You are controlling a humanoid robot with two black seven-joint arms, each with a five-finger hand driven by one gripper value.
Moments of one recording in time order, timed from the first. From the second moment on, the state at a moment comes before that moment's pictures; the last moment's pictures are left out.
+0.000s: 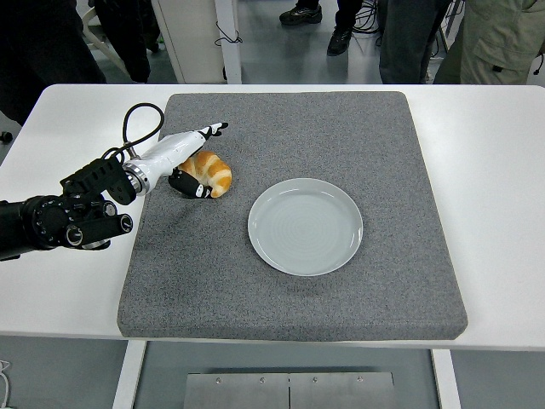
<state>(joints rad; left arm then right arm) -1.20 0.32 0.46 -0.88 0.68 0.48 -0.29 -0.11 0.00 0.01 0.13 -0.10 0.03 0.41</state>
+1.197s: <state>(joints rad) -1.21 0.32 0.47 -0.87 0.68 0.44 -0.29 -0.11 0.00 0.01 0.13 -0.10 0.03 0.41</state>
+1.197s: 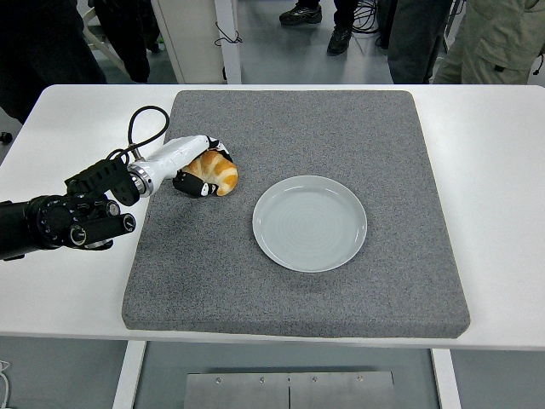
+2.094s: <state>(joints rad) -1.40 0.38 0.47 -0.87 0.69 0.45 -0.30 -0.11 0.00 0.01 0.13 -0.10 0.03 0.41</state>
